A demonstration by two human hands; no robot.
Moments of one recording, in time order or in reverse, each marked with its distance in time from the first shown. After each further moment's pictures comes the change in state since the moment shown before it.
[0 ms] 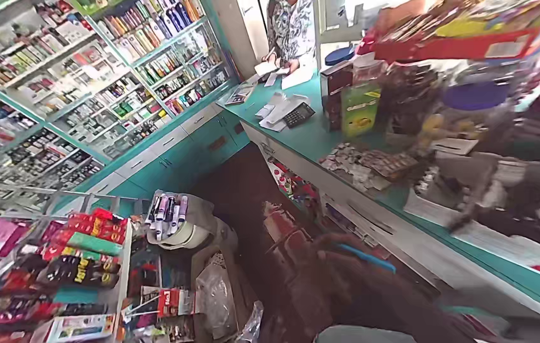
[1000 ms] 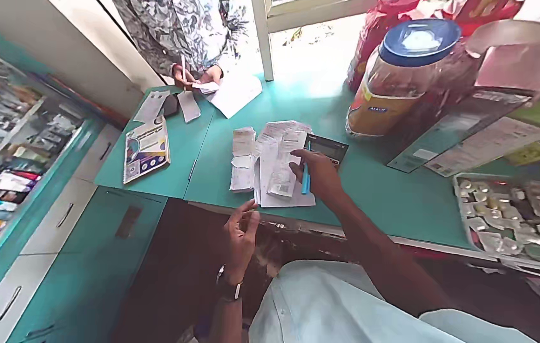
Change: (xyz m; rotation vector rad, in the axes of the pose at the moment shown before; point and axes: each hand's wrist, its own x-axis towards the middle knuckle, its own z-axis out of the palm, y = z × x) left_hand 0.549 0.717 0.056 0.246 -0.756 1.072; right_hand 0.575 0.116 -0.254 -1.229 1.144 0.373
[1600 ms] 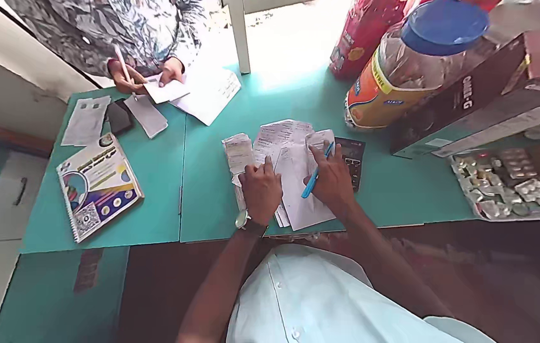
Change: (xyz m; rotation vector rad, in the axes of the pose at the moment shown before) left_hand 0.172 -0.052 0.039 0.817 -0.397 0.201; right_hand 0.018 -0.018 0.041 -0.424 0.008 0.516
